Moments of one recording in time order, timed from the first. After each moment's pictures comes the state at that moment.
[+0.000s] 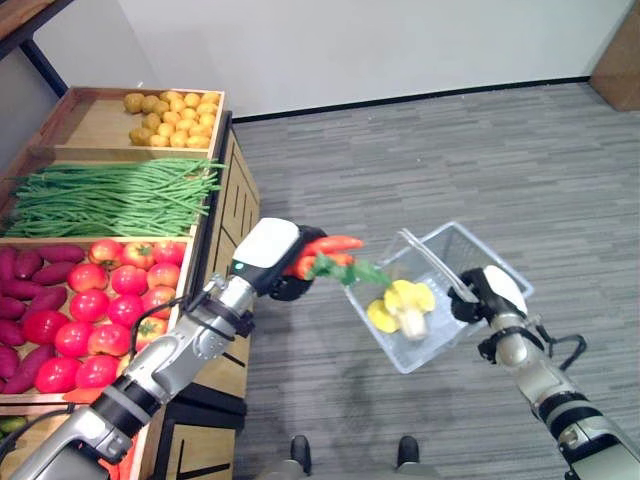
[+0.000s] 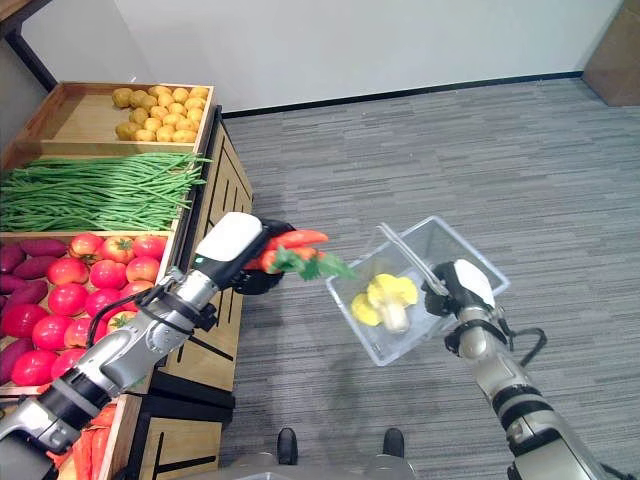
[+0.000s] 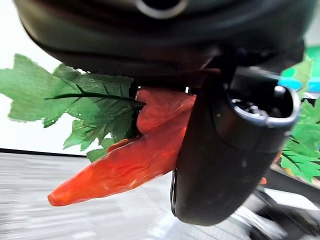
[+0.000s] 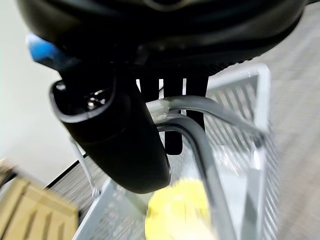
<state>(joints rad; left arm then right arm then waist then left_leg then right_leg) -0.44 0.75 -0.69 0.03 0.49 -0.24 0.23 -0.40 -0.62 0.44 0.70 -0.18 -0.06 -0.28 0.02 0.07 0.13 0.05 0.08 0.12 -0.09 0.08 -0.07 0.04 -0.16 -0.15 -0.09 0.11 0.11</state>
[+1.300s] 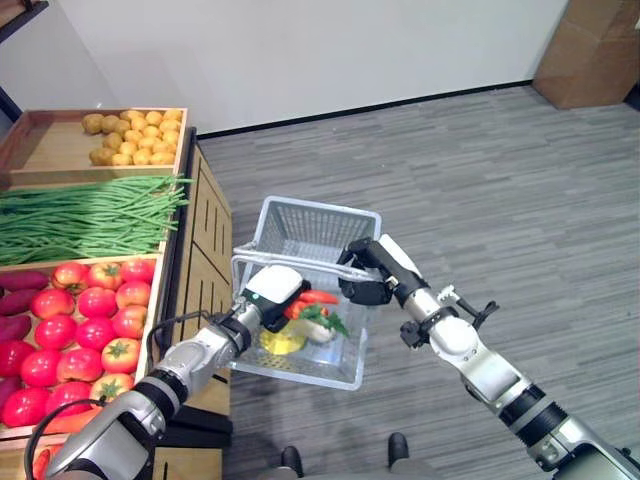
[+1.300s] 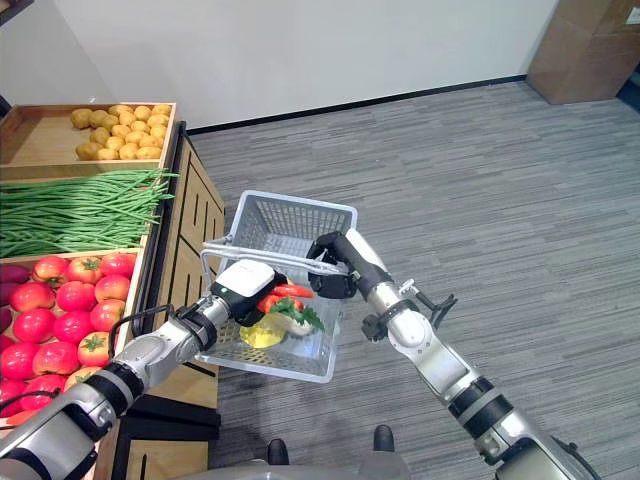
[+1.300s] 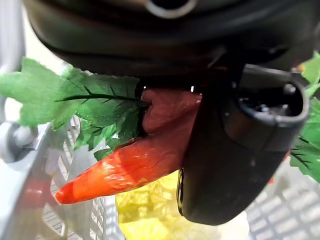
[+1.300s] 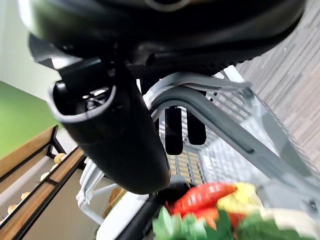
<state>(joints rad) -0.40 0.58 -0.65 0.55 0.87 -0.16 0.27 -0.26 -0.56 0.55 0.08 0.06 -0.09 -0.10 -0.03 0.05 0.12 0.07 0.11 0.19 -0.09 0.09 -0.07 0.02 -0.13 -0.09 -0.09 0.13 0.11</state>
